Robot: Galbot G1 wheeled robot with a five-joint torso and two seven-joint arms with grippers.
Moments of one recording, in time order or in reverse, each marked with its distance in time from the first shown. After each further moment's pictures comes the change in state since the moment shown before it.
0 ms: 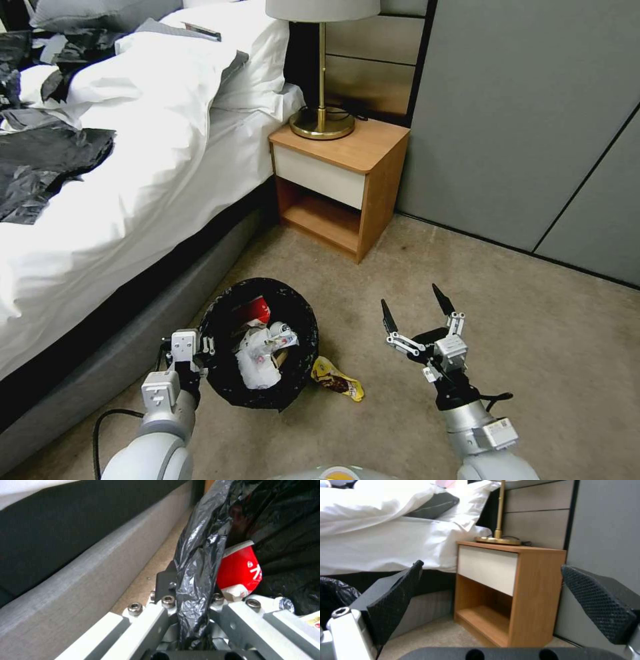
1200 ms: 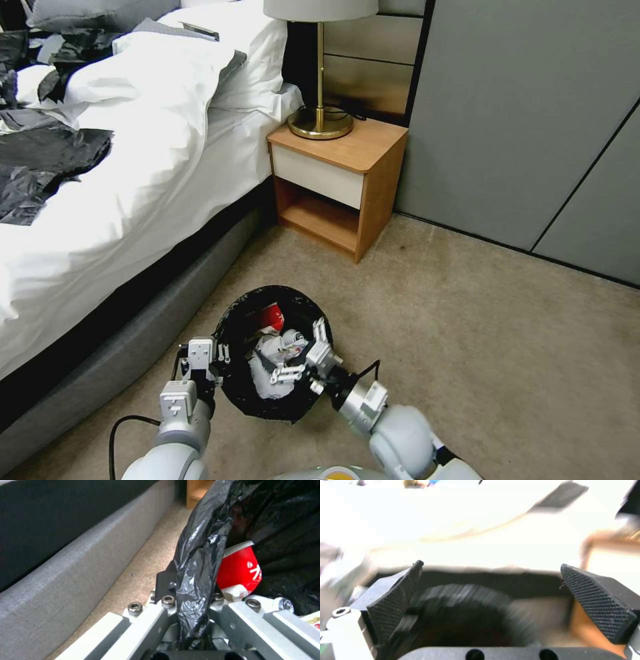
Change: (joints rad) left arm 0.026 -0.019 0.045 0.006 0.061 -0.018 0.011; right arm 0.330 -0.086 -0.385 -0.110 0.058 -0.155 -0.175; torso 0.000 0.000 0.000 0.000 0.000
